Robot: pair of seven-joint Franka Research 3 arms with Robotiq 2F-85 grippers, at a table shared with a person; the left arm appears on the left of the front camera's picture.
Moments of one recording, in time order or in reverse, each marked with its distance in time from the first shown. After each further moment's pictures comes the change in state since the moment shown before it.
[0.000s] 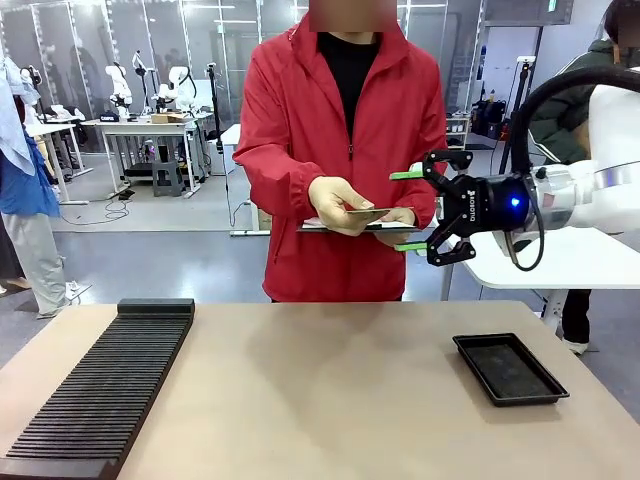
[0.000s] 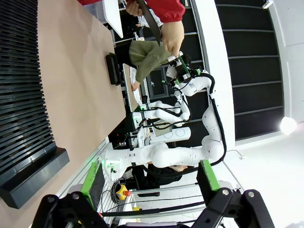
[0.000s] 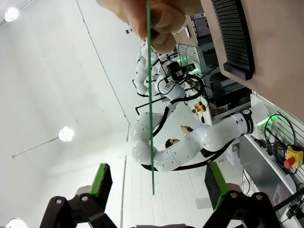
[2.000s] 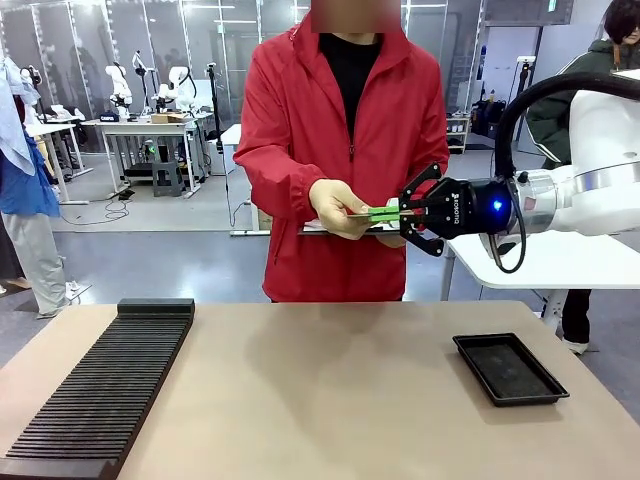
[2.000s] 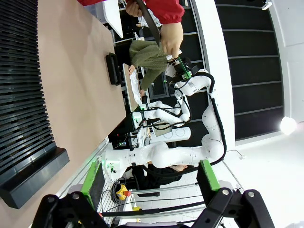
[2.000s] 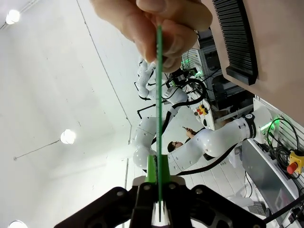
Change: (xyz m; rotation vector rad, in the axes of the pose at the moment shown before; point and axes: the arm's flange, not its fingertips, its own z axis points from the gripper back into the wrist) left arm 0.000 0.000 0.000 0.000 0.000 0.000; right arm 0.008 -0.002 -0.013 0.010 -0.012 -0.006
